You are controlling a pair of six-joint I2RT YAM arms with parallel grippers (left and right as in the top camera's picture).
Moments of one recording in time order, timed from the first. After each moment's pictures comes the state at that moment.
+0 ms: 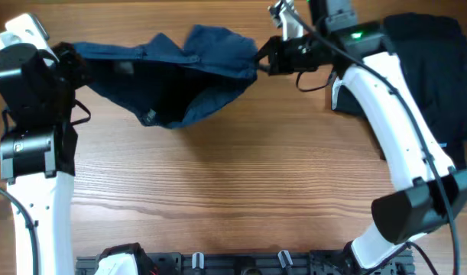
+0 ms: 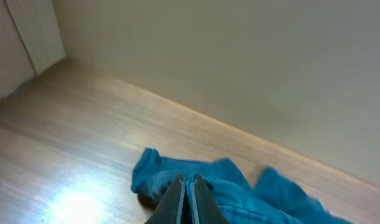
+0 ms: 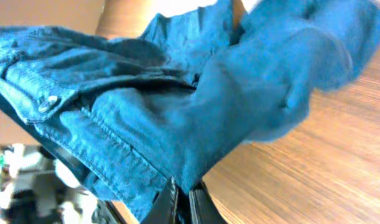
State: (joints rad) left arm 0.16 1.18 1.28 -0.48 -0.07 -0.28; right arm 0.29 1.81 1.87 -1.02 -0.63 0.18
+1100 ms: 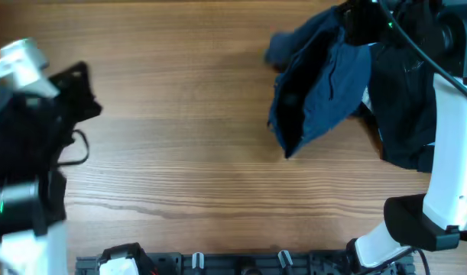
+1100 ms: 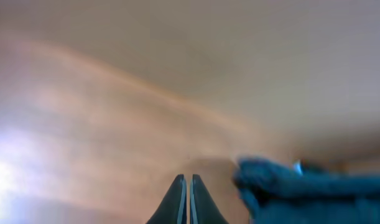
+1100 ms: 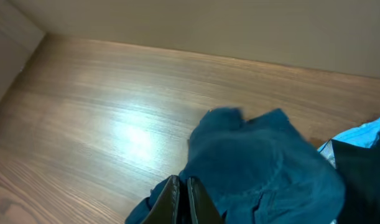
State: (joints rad) left arm 0.17 1.03 1.33 -0.73 0.31 -0.41; right arm 0.12 1.77 2.41 -1.39 -0.33 -0.01
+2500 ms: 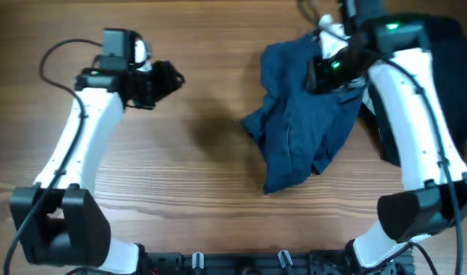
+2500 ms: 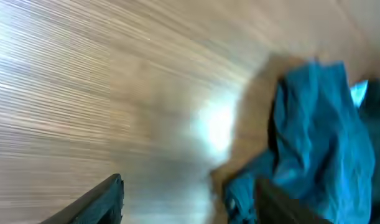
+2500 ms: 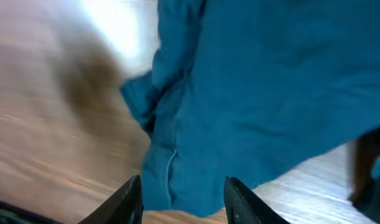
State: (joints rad) left arm -0.04 1.67 1.33 -0.72 0.37 -0.55; right arm 0.22 1.80 1.88 -1.42 -0.17 0.06
